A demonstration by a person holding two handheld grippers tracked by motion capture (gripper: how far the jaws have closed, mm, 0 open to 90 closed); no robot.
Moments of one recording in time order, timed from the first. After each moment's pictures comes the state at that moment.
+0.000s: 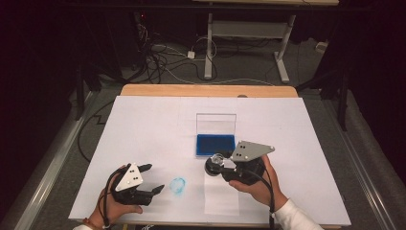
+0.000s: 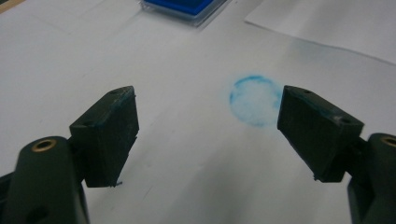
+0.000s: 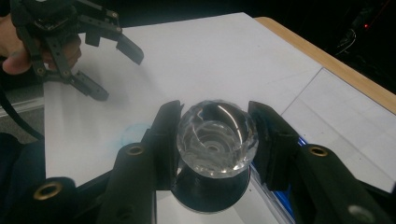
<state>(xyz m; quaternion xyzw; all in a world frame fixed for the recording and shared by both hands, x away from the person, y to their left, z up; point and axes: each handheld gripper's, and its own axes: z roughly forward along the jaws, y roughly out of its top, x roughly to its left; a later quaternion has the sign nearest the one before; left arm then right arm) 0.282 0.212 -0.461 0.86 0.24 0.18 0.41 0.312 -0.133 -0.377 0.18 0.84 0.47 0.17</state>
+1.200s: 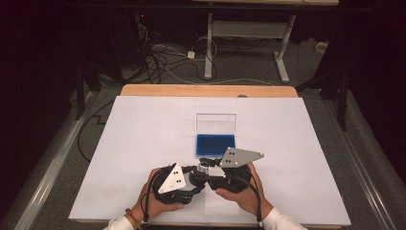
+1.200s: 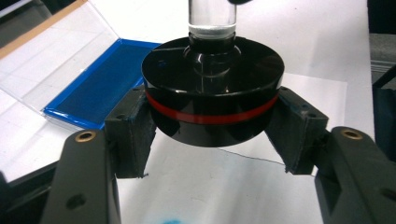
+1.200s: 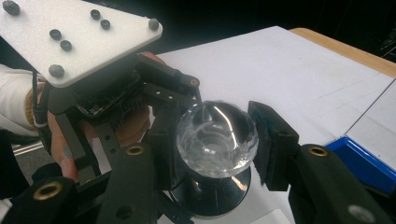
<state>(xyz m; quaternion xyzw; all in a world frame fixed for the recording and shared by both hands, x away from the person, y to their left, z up) 0.286 0.114 -0.448 0.86 0.14 0.17 0.46 0.300 -0.106 -0.392 0.19 0.82 0.53 0.11</state>
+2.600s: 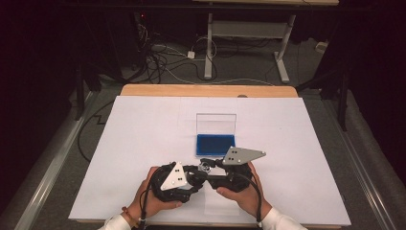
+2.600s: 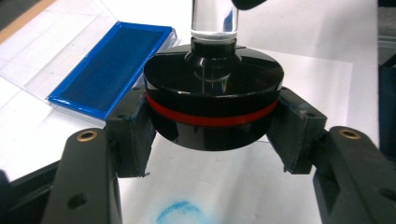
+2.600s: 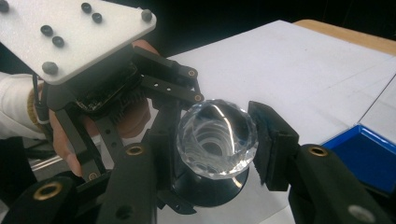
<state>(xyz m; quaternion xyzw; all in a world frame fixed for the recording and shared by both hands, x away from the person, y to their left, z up) 0.289 0.115 -0.439 0.88 0.14 0.16 0.42 0.305 -0.110 -0.401 0.22 0.81 0.54 0.07</state>
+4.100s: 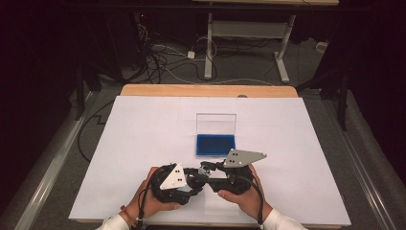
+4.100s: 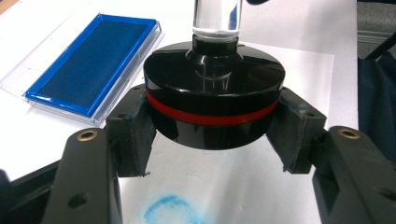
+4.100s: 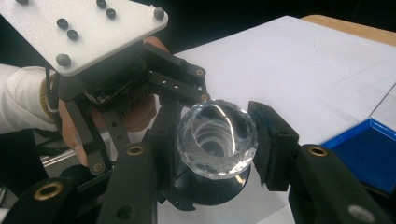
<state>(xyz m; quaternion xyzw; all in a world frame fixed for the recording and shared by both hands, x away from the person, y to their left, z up) 0.290 0.116 -0.441 0.89 0.13 0.13 0.41 0.301 -0.113 -0.404 0.21 0.81 0.54 0.06</state>
